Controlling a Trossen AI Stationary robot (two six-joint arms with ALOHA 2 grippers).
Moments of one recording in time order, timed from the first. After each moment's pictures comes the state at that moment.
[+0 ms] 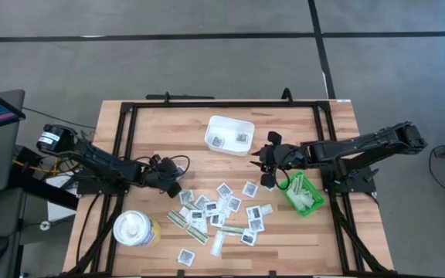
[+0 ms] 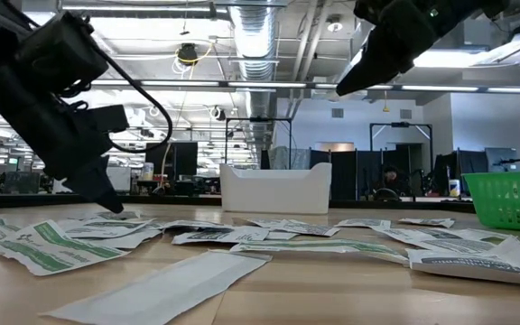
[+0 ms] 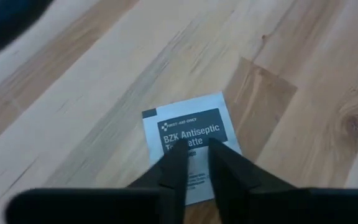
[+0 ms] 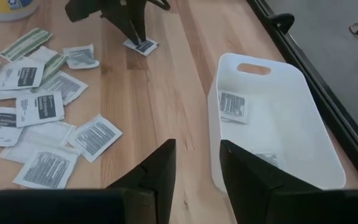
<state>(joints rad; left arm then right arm) -0.26 1.16 0.28 -0.03 -0.54 -0.66 0.12 1.20 0.77 -0.21 0.36 0.03</state>
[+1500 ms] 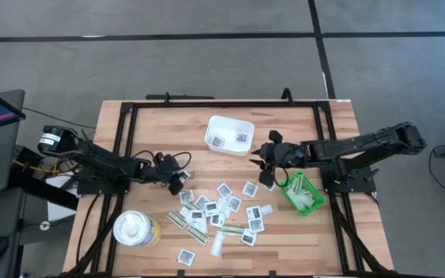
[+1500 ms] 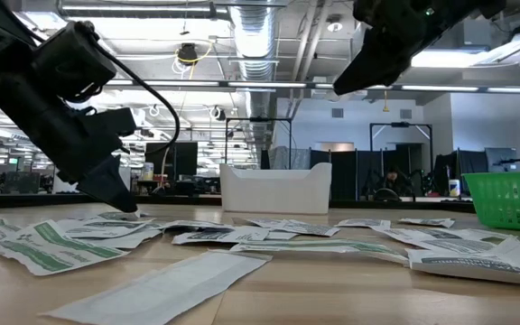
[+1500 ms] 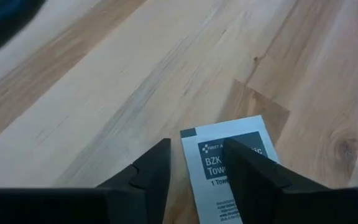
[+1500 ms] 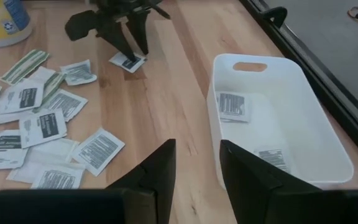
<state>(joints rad) -0.17 1.16 0.24 0.18 -0.44 -0.55 0.10 1.20 0.77 -0.20 0.36 0.12</state>
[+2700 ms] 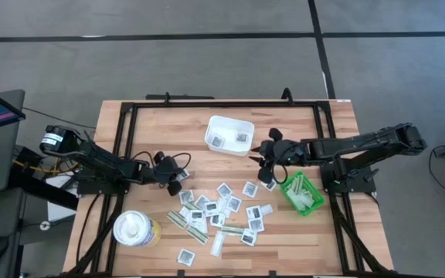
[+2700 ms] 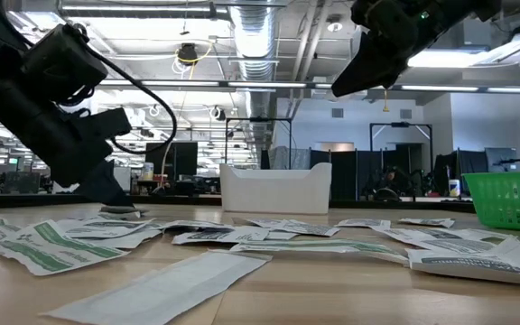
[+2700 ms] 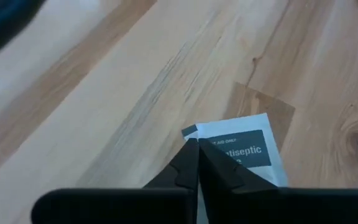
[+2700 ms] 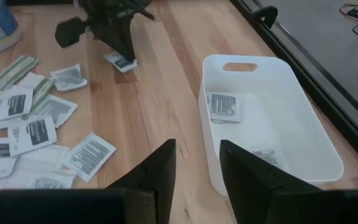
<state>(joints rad) -0.19 1.19 0.19 0.32 -0.50 -0.43 0.07 1.20 0.77 -0.19 0.36 0.13</state>
